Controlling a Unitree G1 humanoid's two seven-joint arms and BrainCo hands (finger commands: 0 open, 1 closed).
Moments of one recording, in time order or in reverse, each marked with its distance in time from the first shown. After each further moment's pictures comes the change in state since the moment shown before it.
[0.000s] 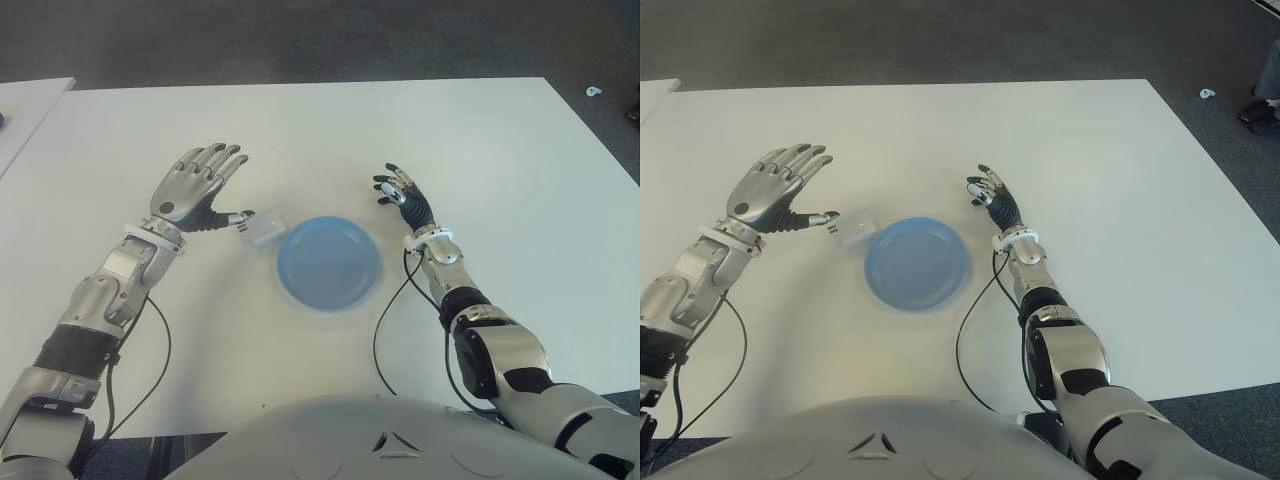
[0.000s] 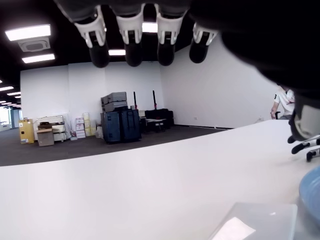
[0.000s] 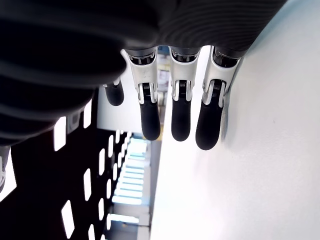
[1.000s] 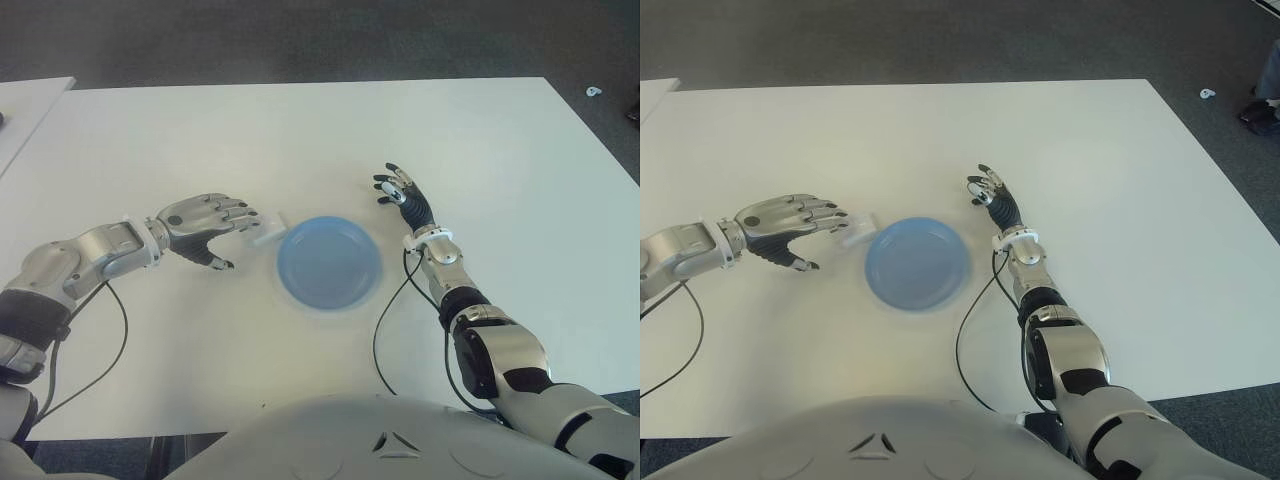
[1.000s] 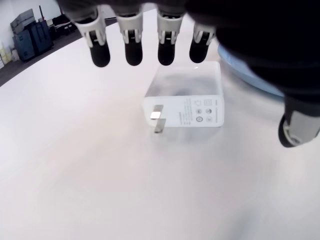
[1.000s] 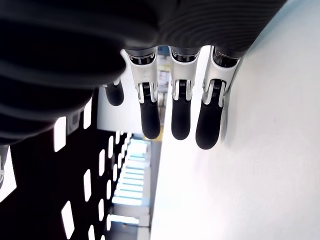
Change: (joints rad) left arm -0.149 0.280 -0.183 0.141 -0.024 -0.417 -0.307; right arm 0.000 0.000 -0.001 -0.001 0.000 0.001 -0.005
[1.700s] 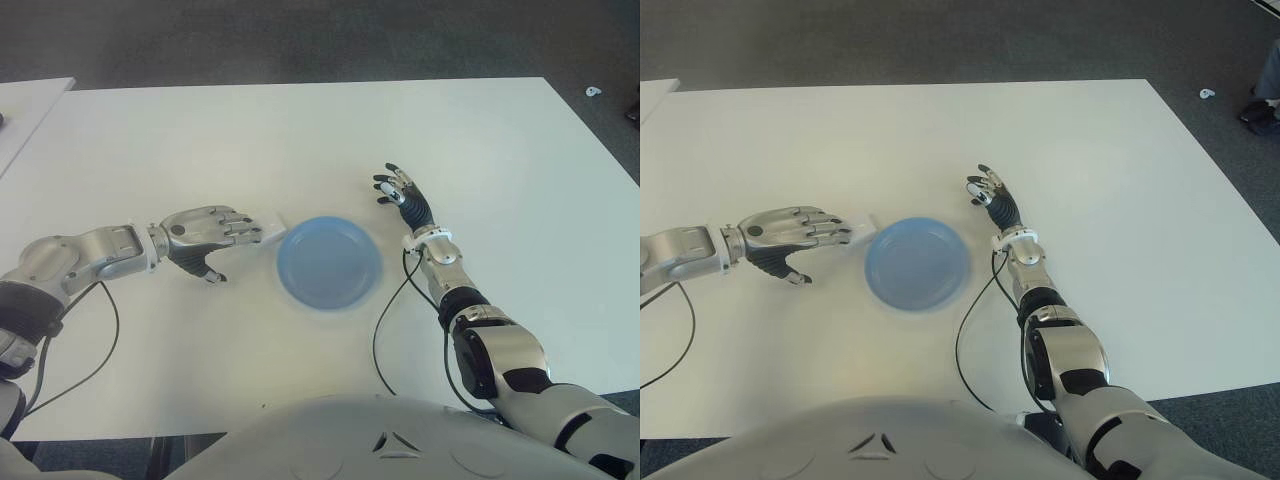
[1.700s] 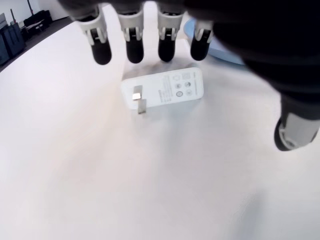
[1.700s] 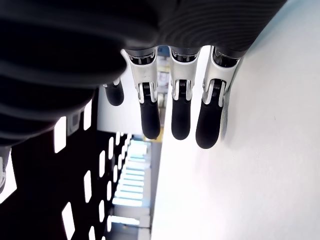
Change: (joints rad) left arm -0.069 0.063 -0.118 0.055 0.065 -0.118 0.053; right arm 0.000 0.004 -0.001 0.000 0.000 0.000 -0.005
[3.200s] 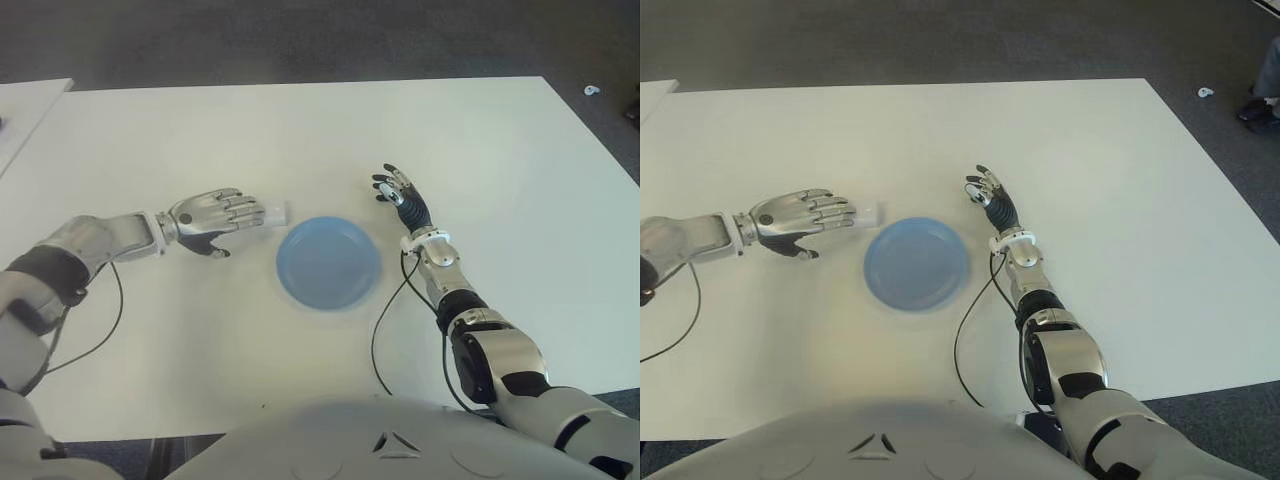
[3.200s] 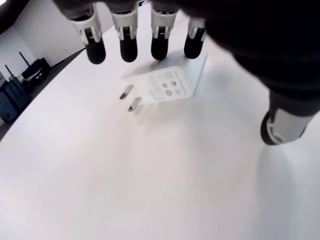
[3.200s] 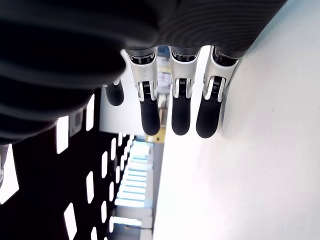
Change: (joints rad) left arm -0.280 -0.019 -0.422 0.262 0.233 0.123 0.499; right arm 0.018 0.013 0.008 -0.030 -0.005 -0.001 -0.010
